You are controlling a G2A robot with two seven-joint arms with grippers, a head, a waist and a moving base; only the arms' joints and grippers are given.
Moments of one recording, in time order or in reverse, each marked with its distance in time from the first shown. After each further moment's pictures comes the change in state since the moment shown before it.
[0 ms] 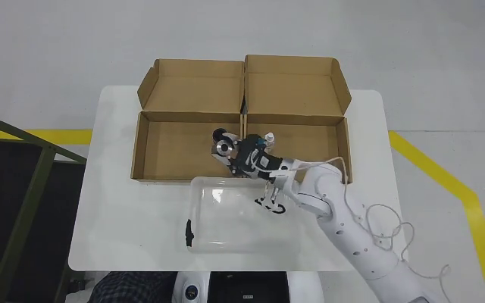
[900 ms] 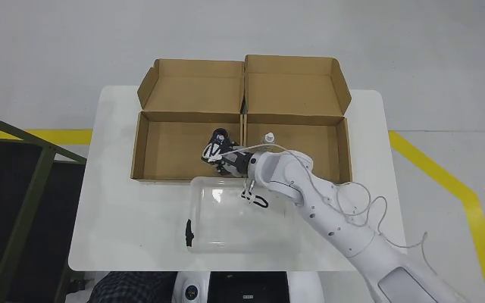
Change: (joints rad) left arm 0.000 0.000 0.000 0.000 0.000 0.000 0.000; right arm 0.194 -0.085 -0.182 0.189 0.011 0.119 0.343
